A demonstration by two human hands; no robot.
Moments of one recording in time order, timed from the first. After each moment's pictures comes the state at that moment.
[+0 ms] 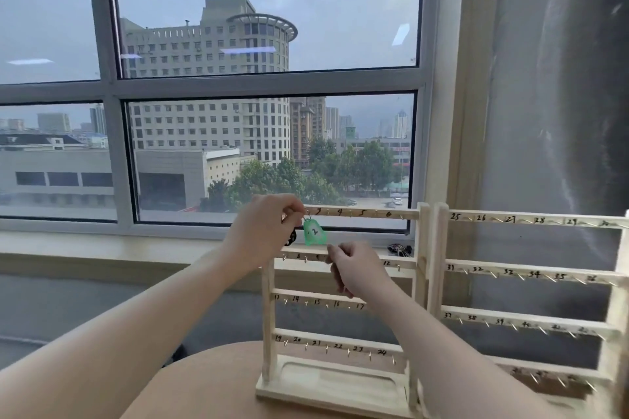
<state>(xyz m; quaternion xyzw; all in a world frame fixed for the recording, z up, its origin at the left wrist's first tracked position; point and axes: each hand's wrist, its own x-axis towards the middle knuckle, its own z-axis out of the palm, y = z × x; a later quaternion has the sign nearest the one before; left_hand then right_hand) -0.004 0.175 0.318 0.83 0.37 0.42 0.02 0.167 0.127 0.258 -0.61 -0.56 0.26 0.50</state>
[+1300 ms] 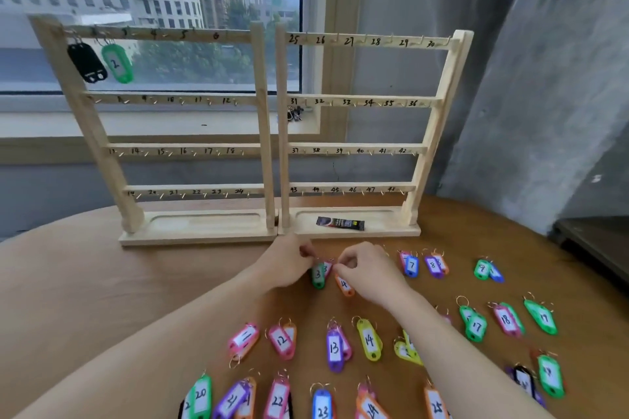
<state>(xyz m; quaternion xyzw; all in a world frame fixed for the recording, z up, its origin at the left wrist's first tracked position) 0.214 0.042 0.032 0.87 0.37 0.11 0.31 0.354 -0.085 0.045 -0.82 -0.49 0.17 0.24</state>
